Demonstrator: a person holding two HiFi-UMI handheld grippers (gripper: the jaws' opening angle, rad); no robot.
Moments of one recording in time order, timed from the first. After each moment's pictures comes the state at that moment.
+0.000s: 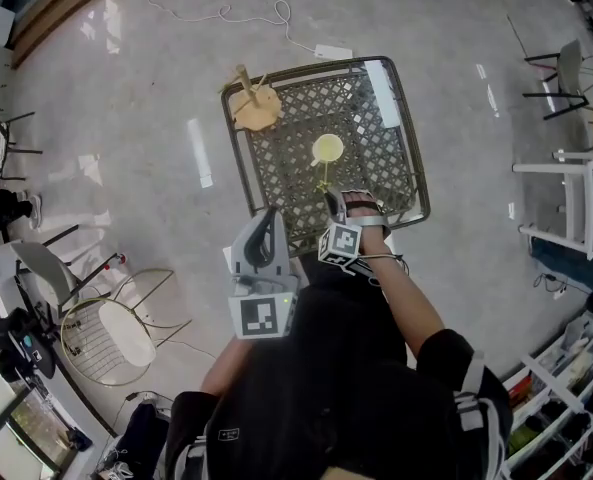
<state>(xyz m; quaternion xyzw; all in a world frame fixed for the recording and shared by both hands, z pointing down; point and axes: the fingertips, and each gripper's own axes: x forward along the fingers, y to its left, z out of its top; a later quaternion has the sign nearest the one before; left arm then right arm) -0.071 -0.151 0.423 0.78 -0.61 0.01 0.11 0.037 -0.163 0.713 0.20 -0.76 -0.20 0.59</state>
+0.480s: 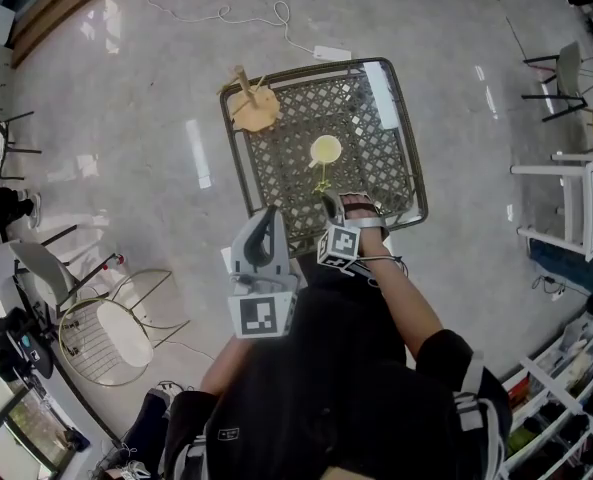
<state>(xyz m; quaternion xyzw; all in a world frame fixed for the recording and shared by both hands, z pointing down) -0.067 -0.156 0.423 0.78 -0.61 0.00 0.11 0.037 -0.159 0.715 0.19 -0.77 -0.19 0.58</state>
